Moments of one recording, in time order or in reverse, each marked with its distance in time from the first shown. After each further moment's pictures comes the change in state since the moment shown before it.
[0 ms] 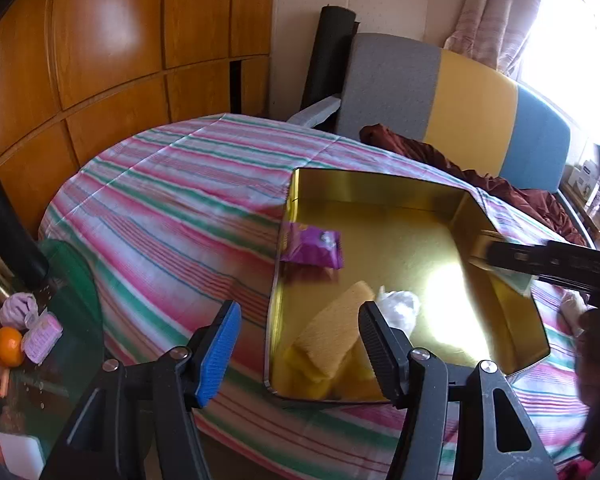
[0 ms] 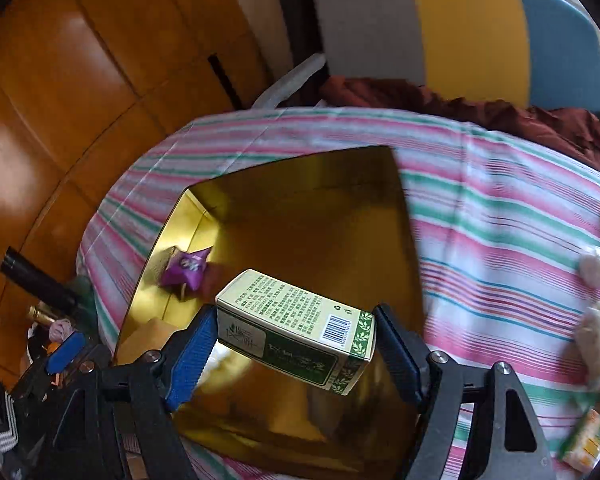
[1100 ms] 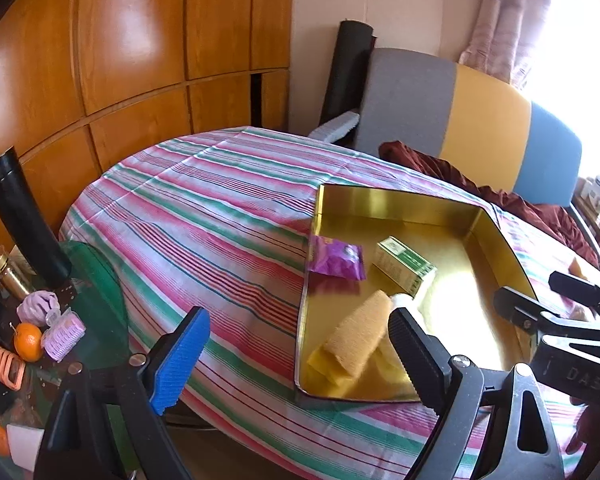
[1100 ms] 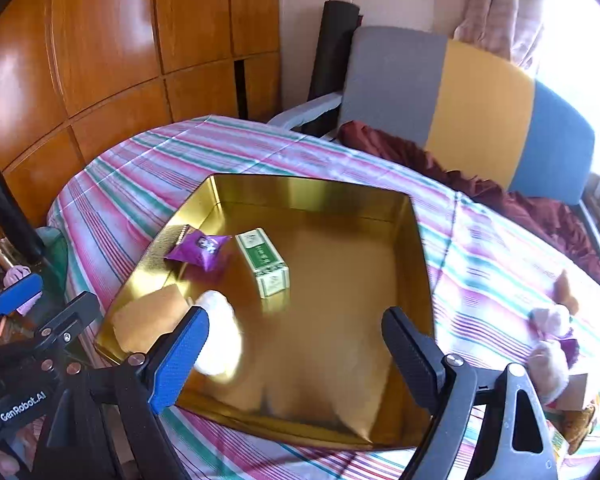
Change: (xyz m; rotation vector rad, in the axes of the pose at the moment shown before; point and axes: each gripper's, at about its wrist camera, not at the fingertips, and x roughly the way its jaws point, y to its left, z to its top) left arm -0.017 0.008 0.001 -0.015 -0.053 0.049; right arm -0.027 0.059 -0.040 -0.246 -0.154 -0.229
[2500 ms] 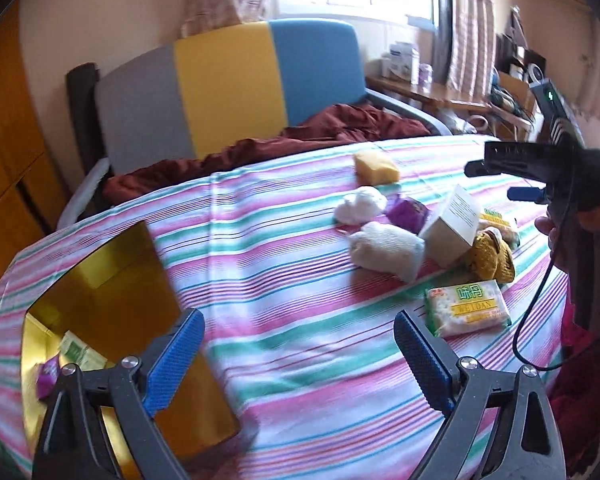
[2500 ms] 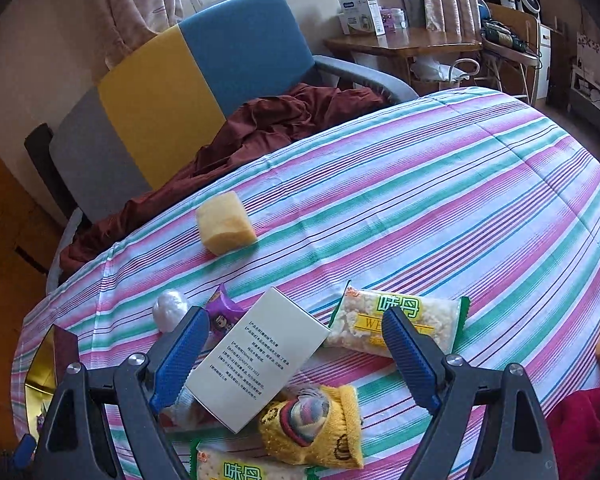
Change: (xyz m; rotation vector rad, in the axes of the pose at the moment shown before) left arm -0.011 -0.316 -0.032 0.639 0.043 -0.483; right arm -0.082 -0.401 -0.125 0.868 -0.015 -0.322
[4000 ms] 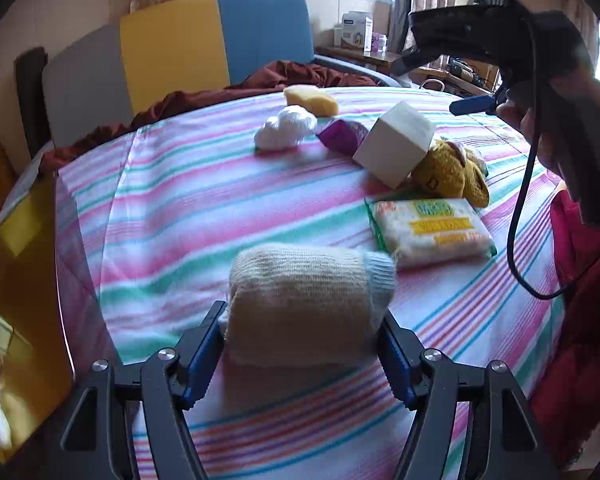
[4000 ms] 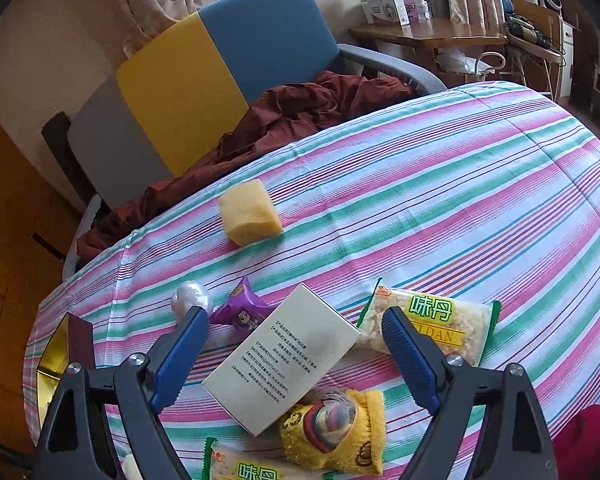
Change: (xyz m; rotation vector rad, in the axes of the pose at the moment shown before) left arm 0.046 -0.038 -0.066 0.033 0.066 -0.161; right arm 0.011 0.006 0.005 -0.038 0.042 0.083
